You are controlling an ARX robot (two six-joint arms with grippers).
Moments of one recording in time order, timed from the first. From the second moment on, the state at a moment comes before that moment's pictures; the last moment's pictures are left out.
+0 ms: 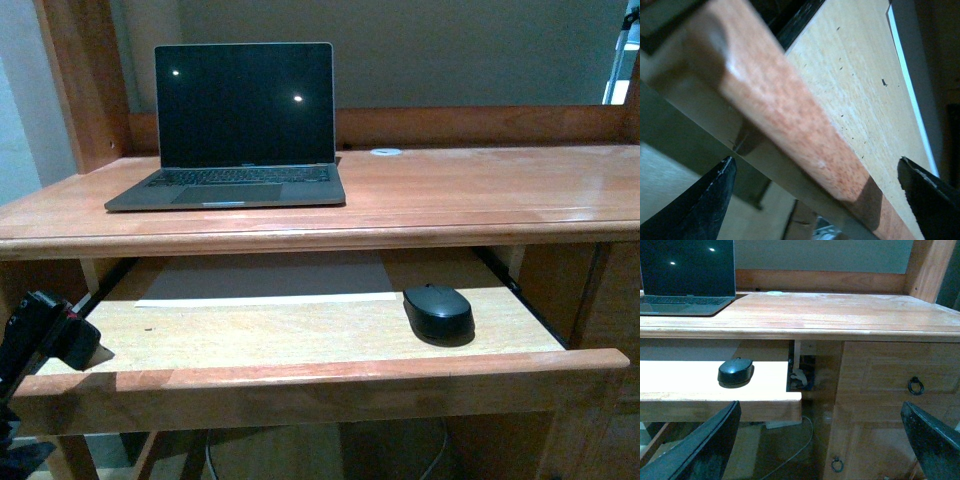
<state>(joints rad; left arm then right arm) -0.08 1.68 0.61 0.44 0.11 -0.99 0.00 0.01 0.02 0.01 0.01 0.00</state>
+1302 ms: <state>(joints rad) 0.00 0.70 0.10 0.60 0.00 -0.01 0.00 0.01 0.02 0.01 0.01 0.00</state>
